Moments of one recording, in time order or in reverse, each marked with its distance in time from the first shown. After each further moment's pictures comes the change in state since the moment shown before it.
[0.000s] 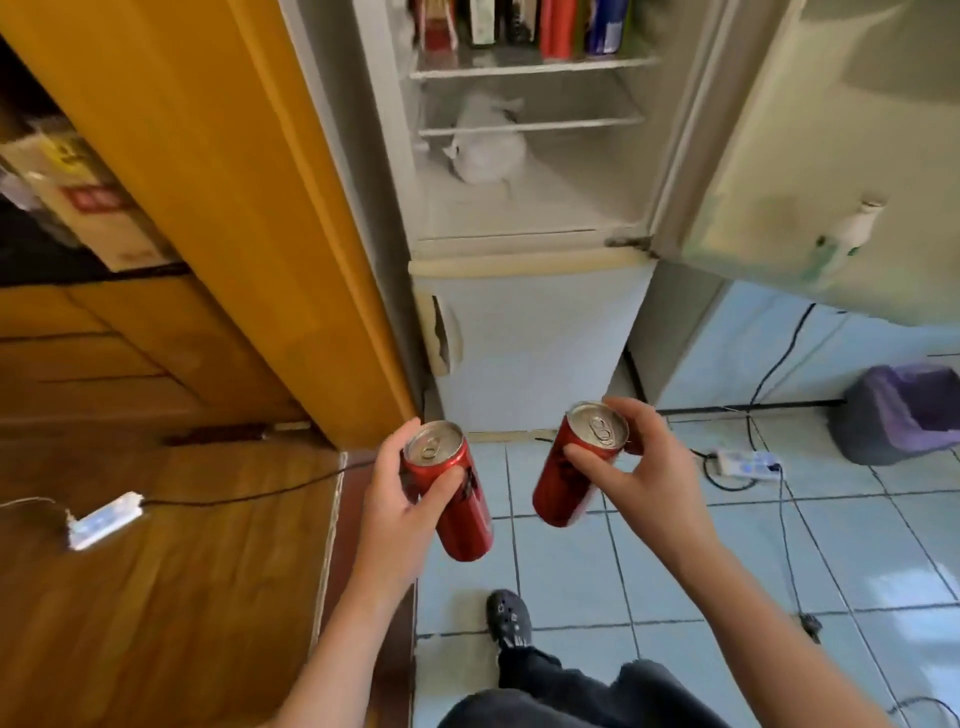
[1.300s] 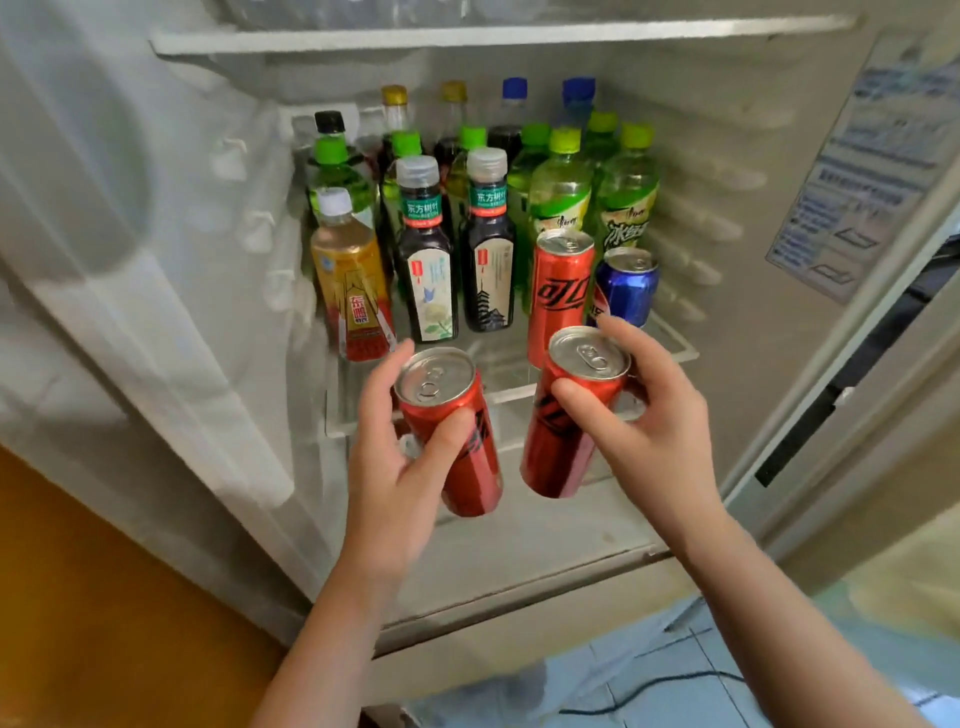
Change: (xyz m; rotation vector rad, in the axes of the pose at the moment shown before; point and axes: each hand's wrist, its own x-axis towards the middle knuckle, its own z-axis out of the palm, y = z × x) left_hand 0.595 0.164 0.061 -0.122 -0.139 0.521; right_hand 0.556 -0.135 0.042 0.101 0.430 -0.260
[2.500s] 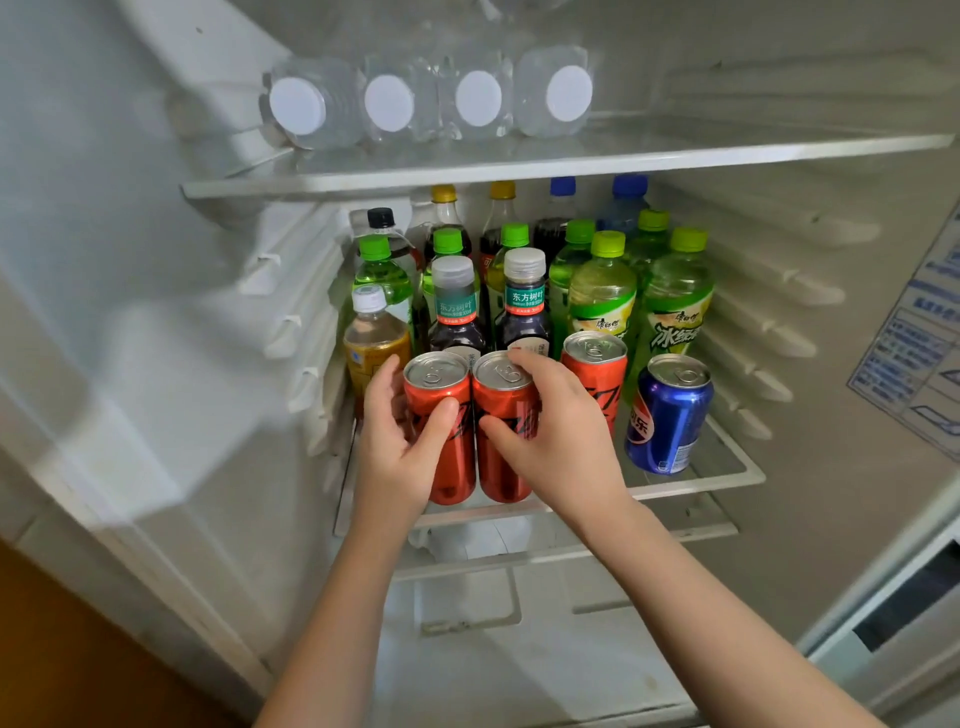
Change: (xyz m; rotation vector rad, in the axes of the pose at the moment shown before) left_hand 0.113 -0.048 0.009 0.129 0.208 0.024; right_hand 0.105 0.017 0.079 -0.185 -0.248 -0.206
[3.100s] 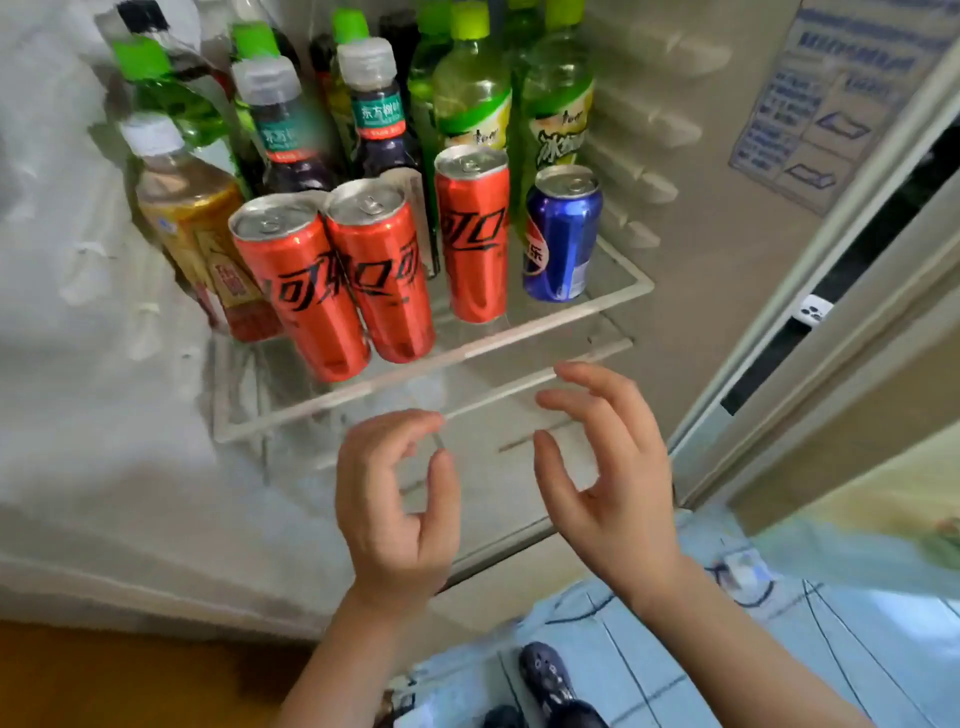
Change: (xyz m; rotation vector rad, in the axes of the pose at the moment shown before) left_hand -0.130 -0.002 0.012 0.090 -0.109 0.455; right_hand -0.153 0.025 -0.034 -0.106 0.304 0.010
